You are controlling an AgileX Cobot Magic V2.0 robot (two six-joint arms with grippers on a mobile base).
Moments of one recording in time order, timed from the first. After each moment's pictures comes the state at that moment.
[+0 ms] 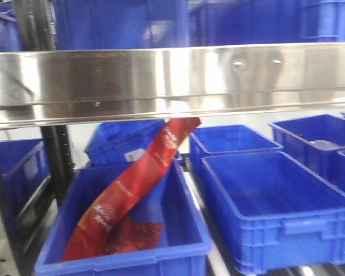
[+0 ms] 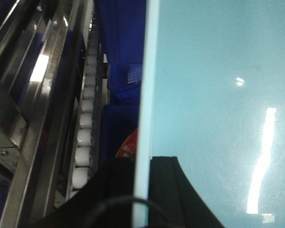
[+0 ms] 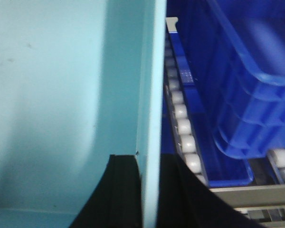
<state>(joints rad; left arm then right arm) -0.66 1.50 -1.83 0.58 1.14 -0.68 0.63 1.52 -1.89 -0.39 1.16 0.46</state>
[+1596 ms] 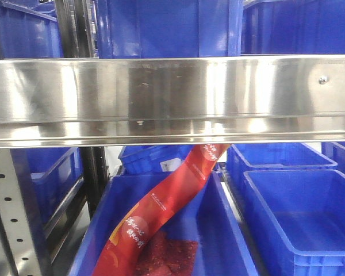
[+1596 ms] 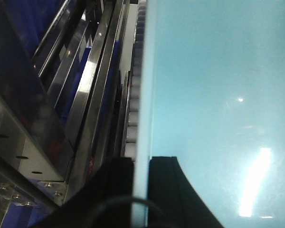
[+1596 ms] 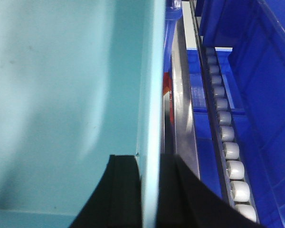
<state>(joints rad) -0.66 1.50 -1.83 0.58 1.14 -0.68 0.63 1.52 -1.89 -0.39 1.16 0.46</state>
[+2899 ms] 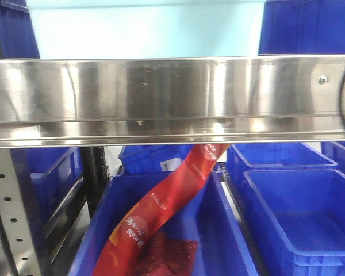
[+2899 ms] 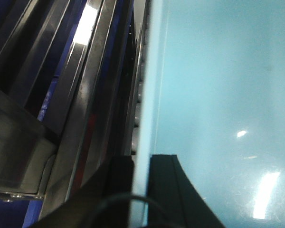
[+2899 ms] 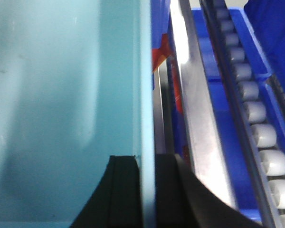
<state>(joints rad) -0.55 1.74 -1.83 0.48 1.07 -0.64 0.55 1.70 -1.74 -0.38 0.96 0.58</state>
